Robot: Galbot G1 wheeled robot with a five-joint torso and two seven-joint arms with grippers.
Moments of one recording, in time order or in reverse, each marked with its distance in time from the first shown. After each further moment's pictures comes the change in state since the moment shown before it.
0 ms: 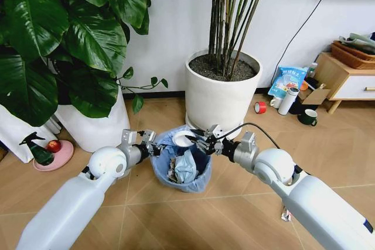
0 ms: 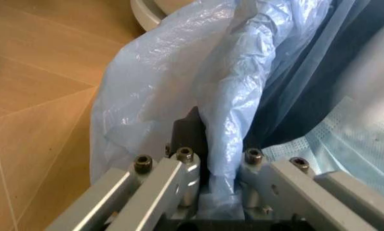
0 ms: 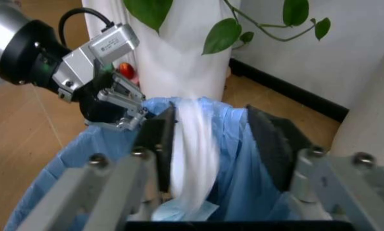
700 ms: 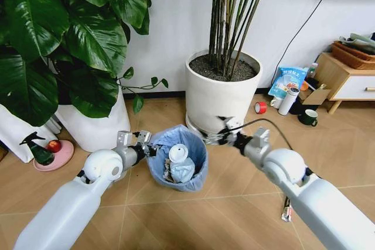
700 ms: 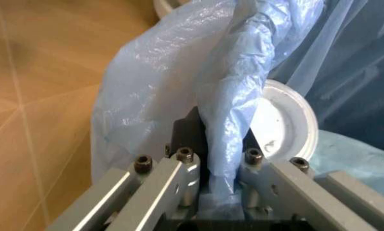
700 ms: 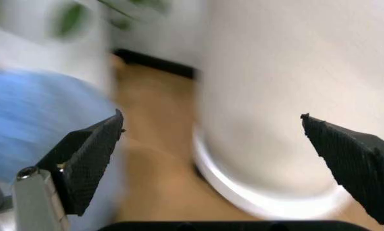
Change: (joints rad) left arm 0.116 0.022 -0.102 -0.073 0.018 -0.002 -0.030; right arm -0.148 -0.002 0.208 -0.028 0.018 -0.014 0.278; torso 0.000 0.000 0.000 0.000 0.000
